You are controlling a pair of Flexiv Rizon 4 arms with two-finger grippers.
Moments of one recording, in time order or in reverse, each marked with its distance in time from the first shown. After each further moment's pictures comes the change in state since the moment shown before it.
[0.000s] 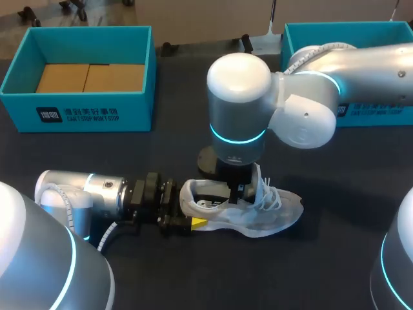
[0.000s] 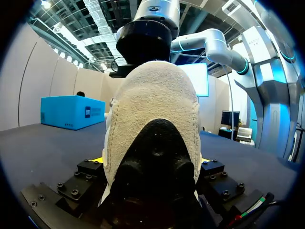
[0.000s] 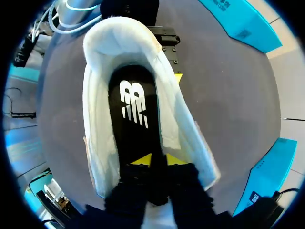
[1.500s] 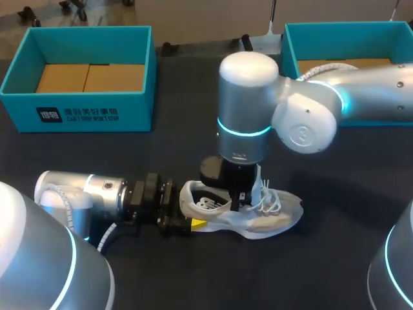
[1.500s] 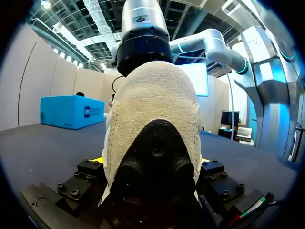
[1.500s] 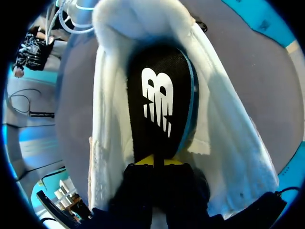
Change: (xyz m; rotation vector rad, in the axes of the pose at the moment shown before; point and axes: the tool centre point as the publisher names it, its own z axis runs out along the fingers) left arm 0.002 0.001 0.000 0.000 0.001 0.001; right arm 0.038 -0.001 0.020 -0.037 0.233 -0.005
